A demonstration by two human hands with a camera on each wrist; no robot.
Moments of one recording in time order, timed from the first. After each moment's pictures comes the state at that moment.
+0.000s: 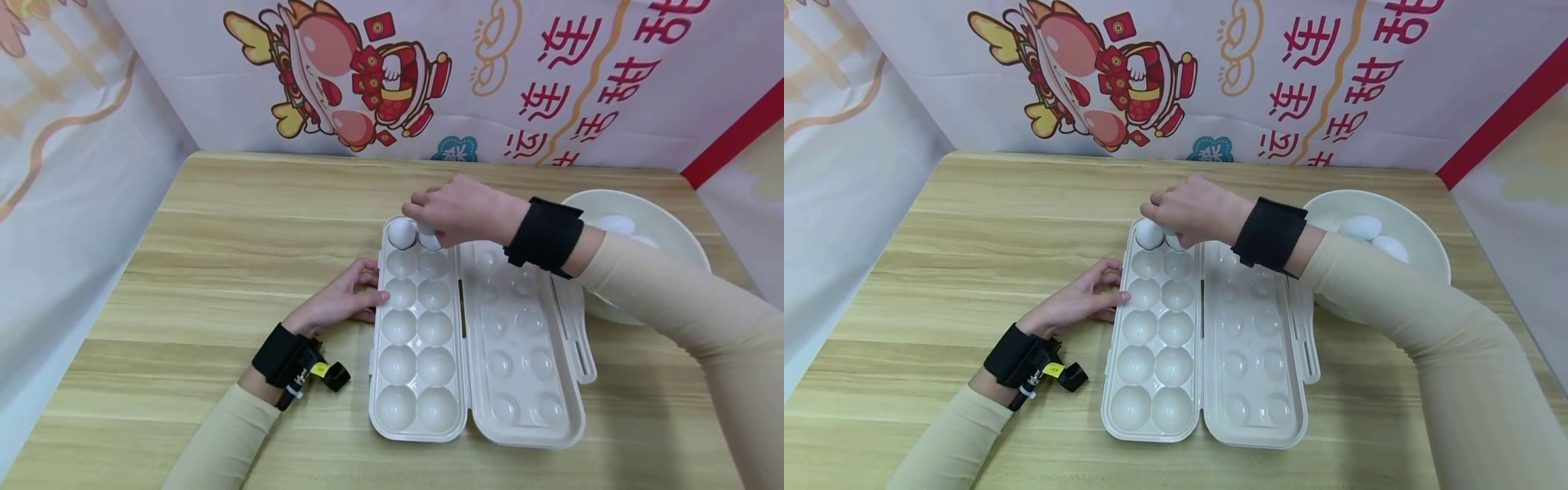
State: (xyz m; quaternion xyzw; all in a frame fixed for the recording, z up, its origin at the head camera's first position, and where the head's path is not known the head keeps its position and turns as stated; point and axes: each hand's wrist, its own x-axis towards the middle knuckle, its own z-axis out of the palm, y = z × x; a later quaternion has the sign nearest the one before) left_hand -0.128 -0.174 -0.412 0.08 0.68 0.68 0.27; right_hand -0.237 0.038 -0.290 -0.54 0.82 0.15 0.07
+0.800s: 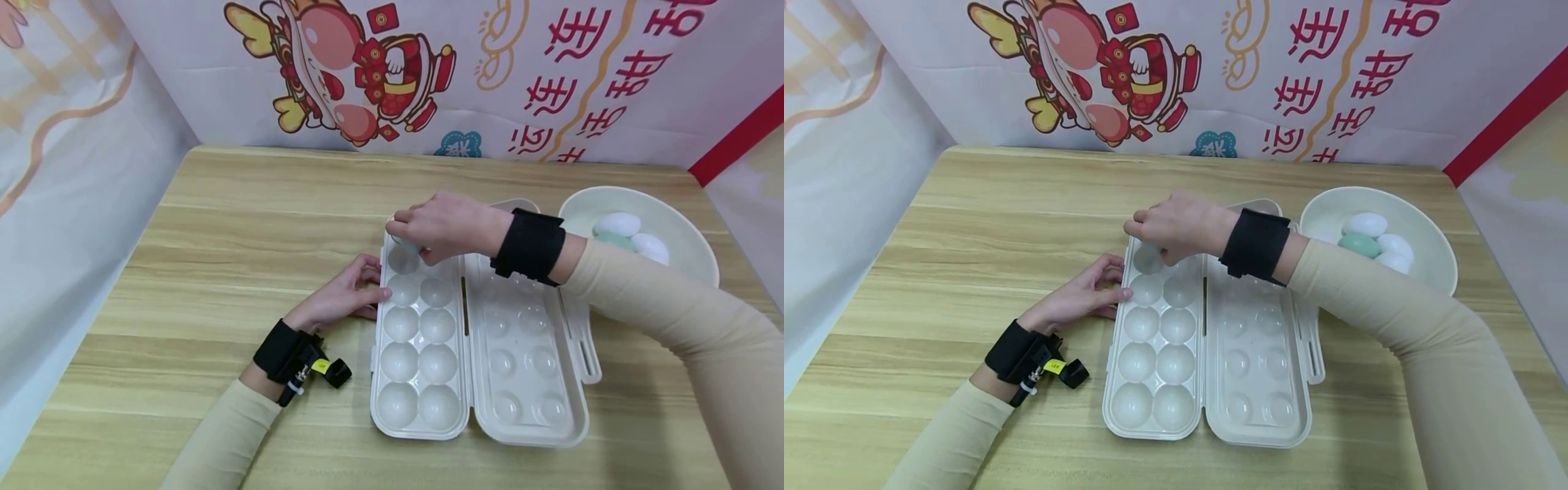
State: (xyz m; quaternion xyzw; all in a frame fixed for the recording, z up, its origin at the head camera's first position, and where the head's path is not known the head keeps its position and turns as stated) left_hand -0.131 -0.175 -0.413 0.08 0.68 0.68 0.27; right_hand -0.226 0.018 -0.307 -0.57 0.80 0.14 0.10
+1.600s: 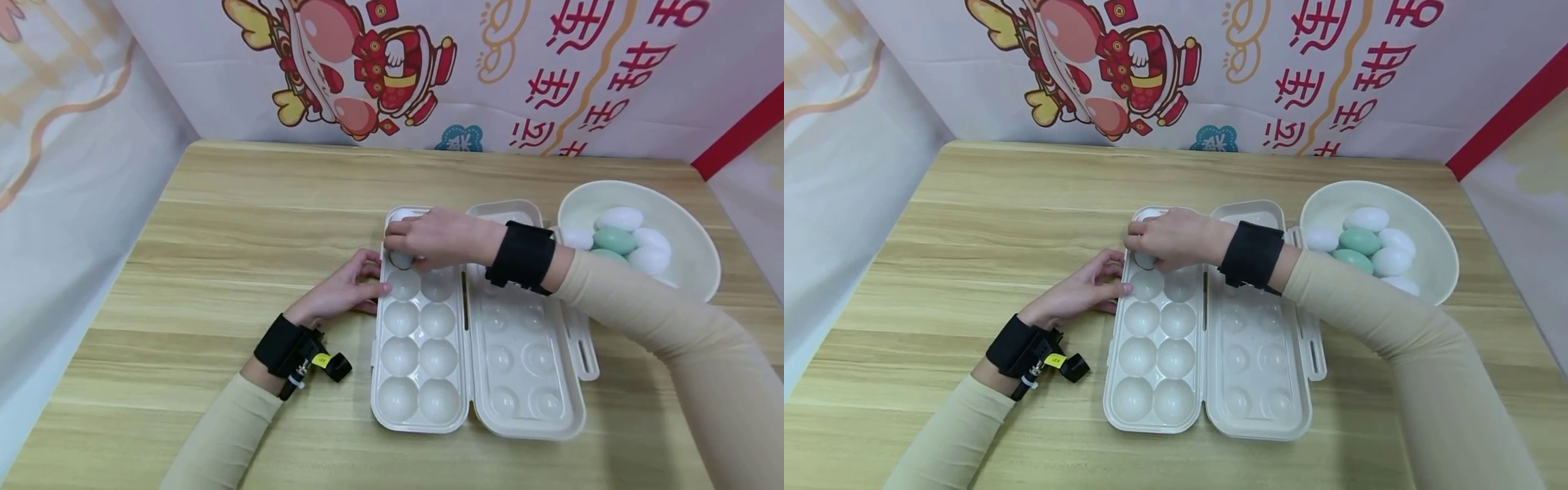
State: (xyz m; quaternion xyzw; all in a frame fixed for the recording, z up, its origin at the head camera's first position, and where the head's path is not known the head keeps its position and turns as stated) left_hand -0.129 -0.174 -0.412 0.07 0.68 0.68 0.27; right_hand -0.221 0.021 -0.337 -0.62 0.78 0.06 0.10
